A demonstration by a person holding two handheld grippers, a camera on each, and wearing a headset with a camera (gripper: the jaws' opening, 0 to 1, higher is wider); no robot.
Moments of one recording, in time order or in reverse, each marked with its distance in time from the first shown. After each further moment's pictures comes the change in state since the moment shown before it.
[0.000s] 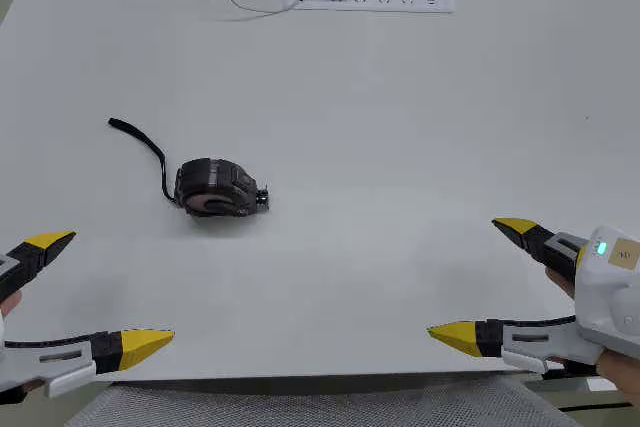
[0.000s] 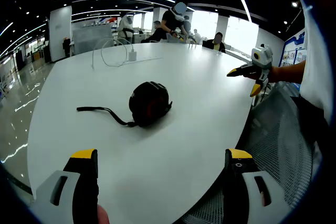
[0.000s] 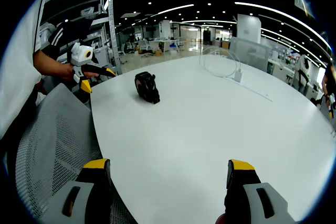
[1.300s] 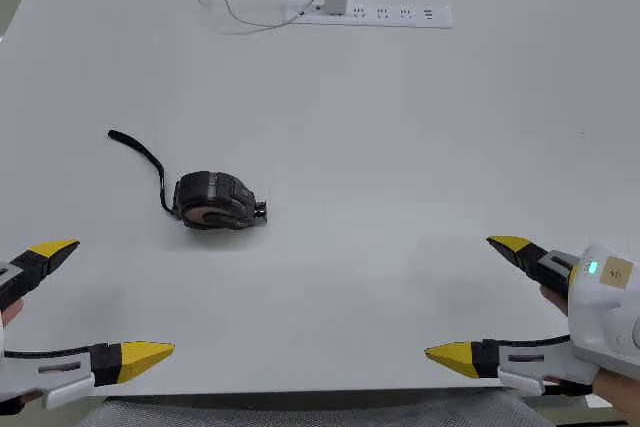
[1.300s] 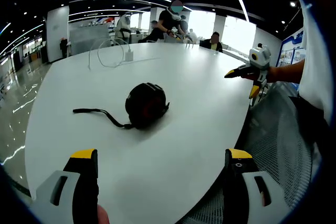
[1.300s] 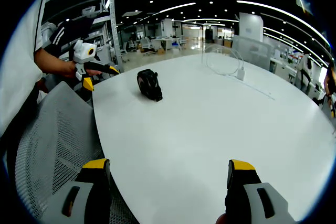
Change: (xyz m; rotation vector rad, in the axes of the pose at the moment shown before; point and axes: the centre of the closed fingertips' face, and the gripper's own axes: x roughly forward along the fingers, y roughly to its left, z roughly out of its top) left arm 0.006 -0.003 0.003 0.009 0.002 -0.026; right arm 0.003 0.003 -0.004 -0.002 0.015 0.021
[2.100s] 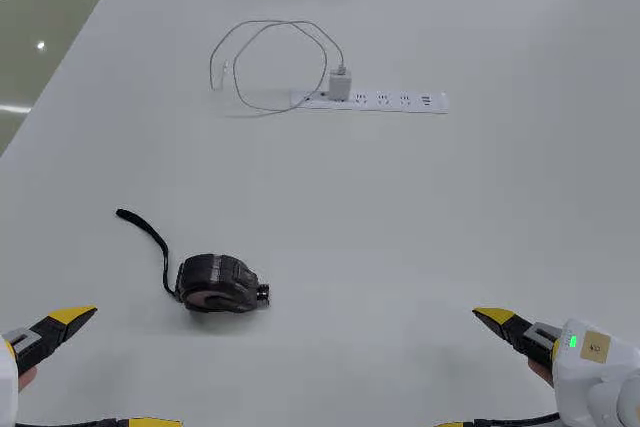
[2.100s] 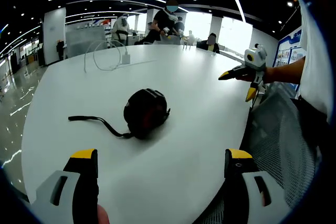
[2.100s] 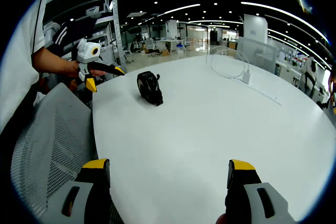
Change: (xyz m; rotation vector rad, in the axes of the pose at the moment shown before) left arm 0.017 0.005 0.012 0.016 -0.016 -0.029; right arm 0.021 -0.006 0.014 -0.022 -0.015 0.037
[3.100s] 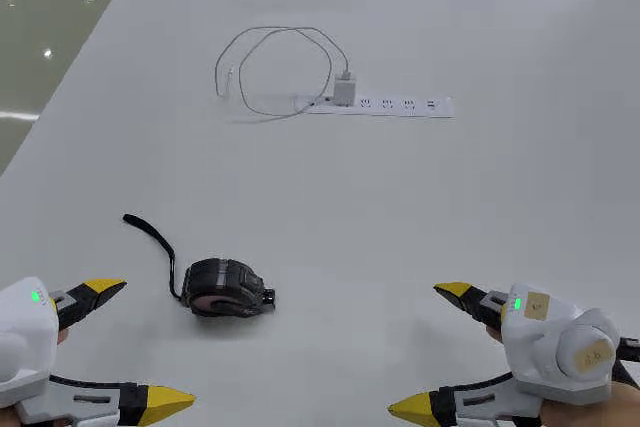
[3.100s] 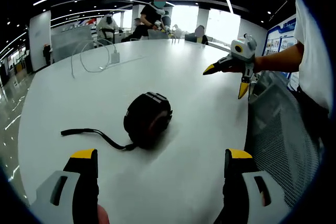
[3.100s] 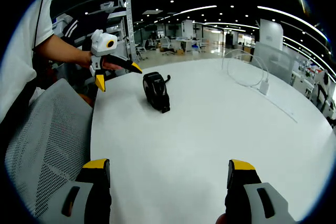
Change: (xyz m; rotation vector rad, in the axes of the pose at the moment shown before) left arm 0.025 0.013 0.009 0.113 0.066 -0.094; right arm 0.045 -0.001 0.022 -0.098 0.013 0.100
